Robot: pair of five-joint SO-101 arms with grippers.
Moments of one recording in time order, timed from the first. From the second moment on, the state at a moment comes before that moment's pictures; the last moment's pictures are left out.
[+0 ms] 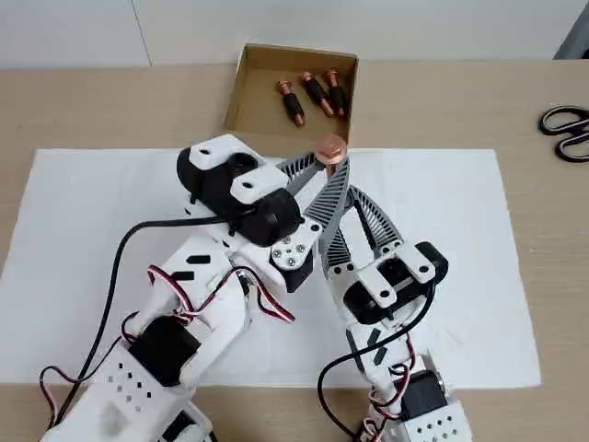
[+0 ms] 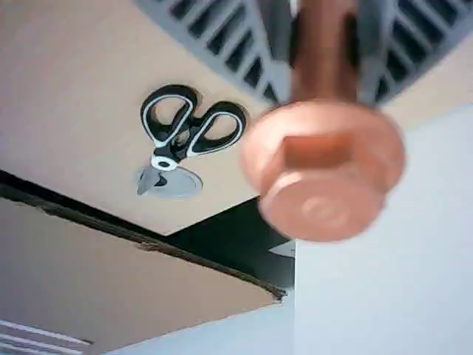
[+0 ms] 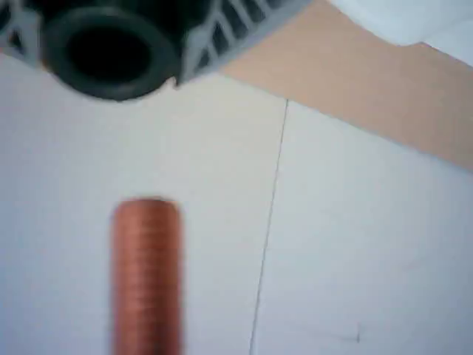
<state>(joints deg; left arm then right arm) 37.2 -56.0 45.6 21.8 7.6 -23.6 -101.5 96.2 1.8 2.9</state>
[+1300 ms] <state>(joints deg) 40.9 -56.0 52.0 16.7 -0.2 -25.7 -101.5 96.2 6.2 2.9</state>
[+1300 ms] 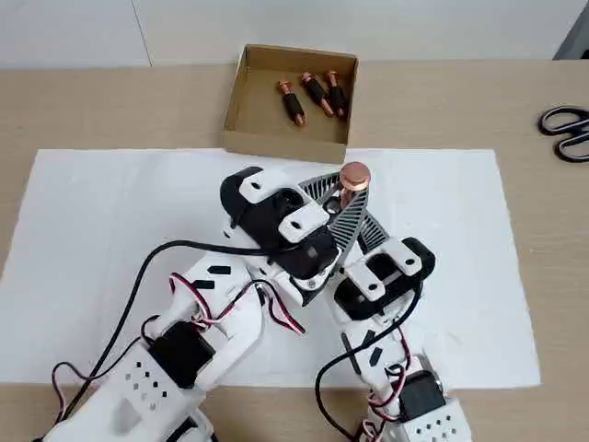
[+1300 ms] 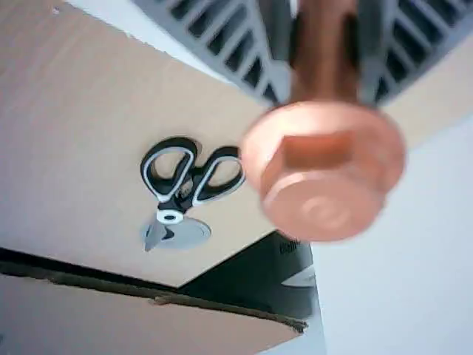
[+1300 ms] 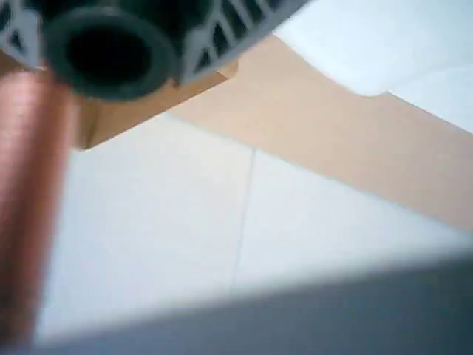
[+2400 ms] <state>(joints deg) 39.4 -56.2 53.8 16.7 -6.8 -23.1 -101.5 96.2 6.2 2.9</state>
